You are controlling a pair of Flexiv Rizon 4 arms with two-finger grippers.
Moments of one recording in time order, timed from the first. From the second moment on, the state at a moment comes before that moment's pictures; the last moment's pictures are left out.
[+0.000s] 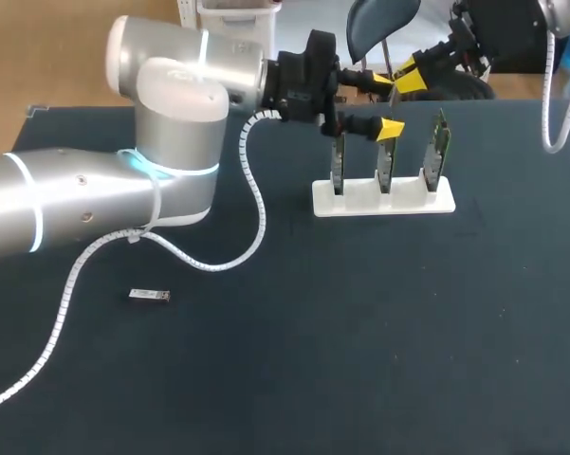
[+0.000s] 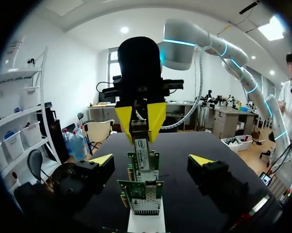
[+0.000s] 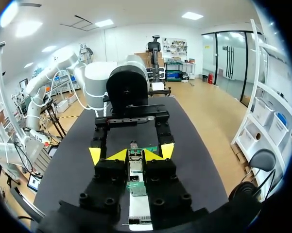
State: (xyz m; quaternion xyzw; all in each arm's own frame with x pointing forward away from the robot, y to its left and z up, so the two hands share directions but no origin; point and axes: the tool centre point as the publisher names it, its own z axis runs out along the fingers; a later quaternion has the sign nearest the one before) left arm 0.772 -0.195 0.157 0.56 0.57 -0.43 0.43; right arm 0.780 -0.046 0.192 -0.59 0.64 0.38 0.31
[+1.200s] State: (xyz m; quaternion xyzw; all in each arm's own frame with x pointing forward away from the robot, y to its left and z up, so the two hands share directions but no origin) left arm 0.772 -0.172 0.137 0.59 0.65 -0.36 0.33; right arm 0.783 -0.047 0.188 -0.59 0.64 0.38 0.32
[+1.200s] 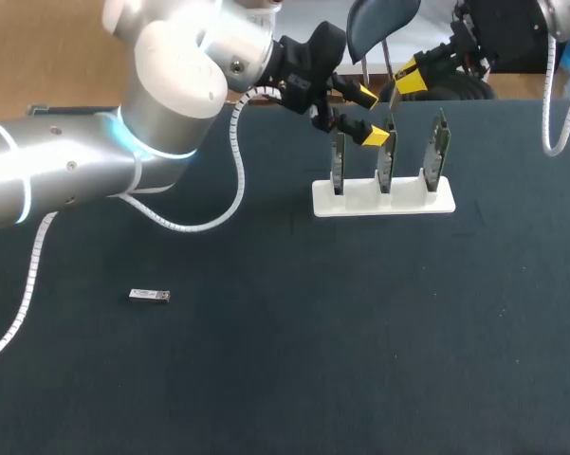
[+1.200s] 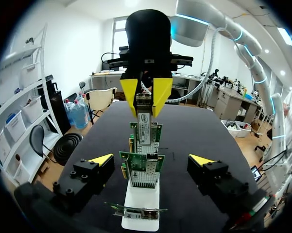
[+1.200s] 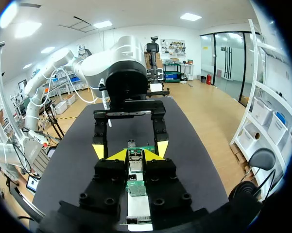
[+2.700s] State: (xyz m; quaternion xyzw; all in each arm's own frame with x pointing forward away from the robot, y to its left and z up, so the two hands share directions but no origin) left arm 0.767 -0.169 0.131 0.60 0.64 -0.37 0.31; right arm 0.783 -0.048 0.187 -0.60 0.63 0.37 0.32
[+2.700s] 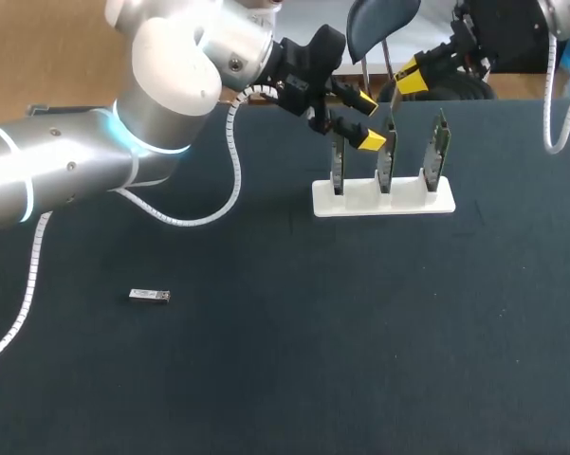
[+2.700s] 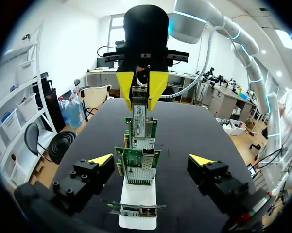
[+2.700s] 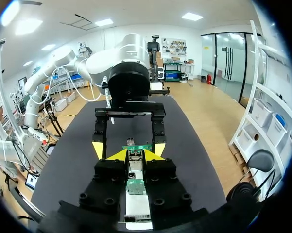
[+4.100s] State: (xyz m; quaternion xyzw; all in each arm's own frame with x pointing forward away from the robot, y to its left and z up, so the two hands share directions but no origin) left arm 0.768 -0.169 0.131 0.60 0.64 -0.37 0.31; right arm 0.774 -0.045 0.166 -0.62 0.65 0.34 0.27
